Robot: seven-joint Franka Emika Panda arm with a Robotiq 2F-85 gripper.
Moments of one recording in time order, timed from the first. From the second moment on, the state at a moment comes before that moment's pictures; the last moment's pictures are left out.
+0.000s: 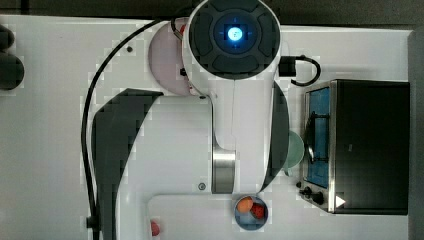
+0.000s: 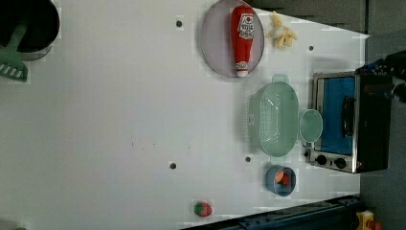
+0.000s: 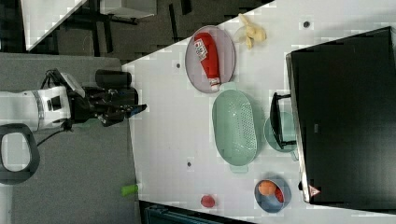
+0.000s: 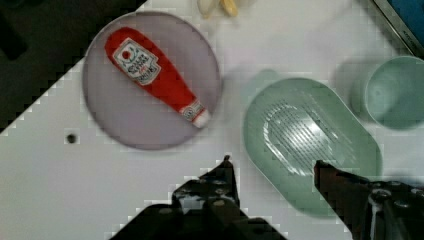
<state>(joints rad) 0.02 0.00 -0.01 -1.78 0.01 0.23 -0.03</state>
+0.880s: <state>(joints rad) 0.00 -0.51 -0.10 -2.21 -0.05 0.30 0.16</state>
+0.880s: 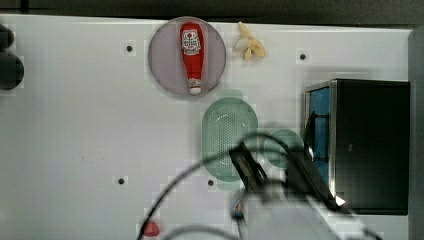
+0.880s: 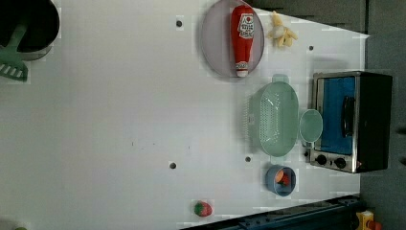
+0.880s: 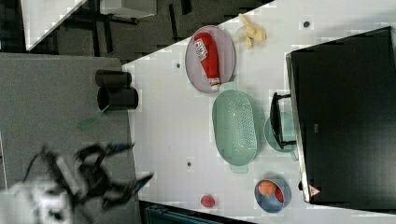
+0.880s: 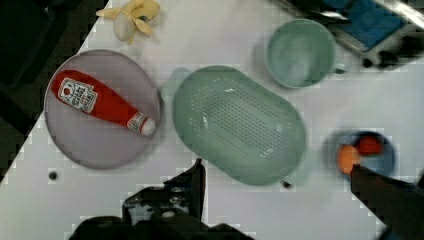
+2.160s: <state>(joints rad) 0.05 0.34 -0.04 -2.47 -0.07 1.17 0.65</state>
